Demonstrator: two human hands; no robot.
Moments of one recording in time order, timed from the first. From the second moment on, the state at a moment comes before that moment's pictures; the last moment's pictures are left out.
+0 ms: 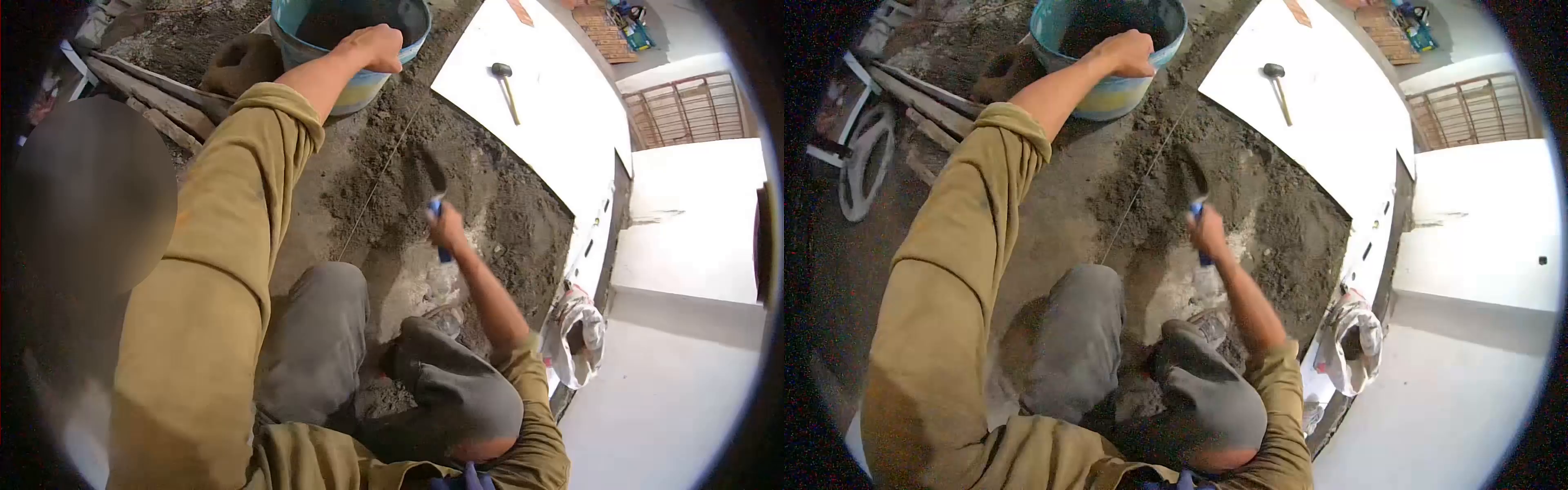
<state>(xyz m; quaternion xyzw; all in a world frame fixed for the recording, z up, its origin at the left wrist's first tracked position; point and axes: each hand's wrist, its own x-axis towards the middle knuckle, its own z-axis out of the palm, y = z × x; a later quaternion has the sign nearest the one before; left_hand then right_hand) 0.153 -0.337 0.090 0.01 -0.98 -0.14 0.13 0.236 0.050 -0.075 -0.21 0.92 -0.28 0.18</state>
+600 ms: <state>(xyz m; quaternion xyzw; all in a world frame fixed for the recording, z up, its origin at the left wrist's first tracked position) 0.142 -0.358 0.085 -0.05 -0.99 -0.16 0.00 0.364 0.165 -0.049 -0.07 0.92 -0.27 0.26</state>
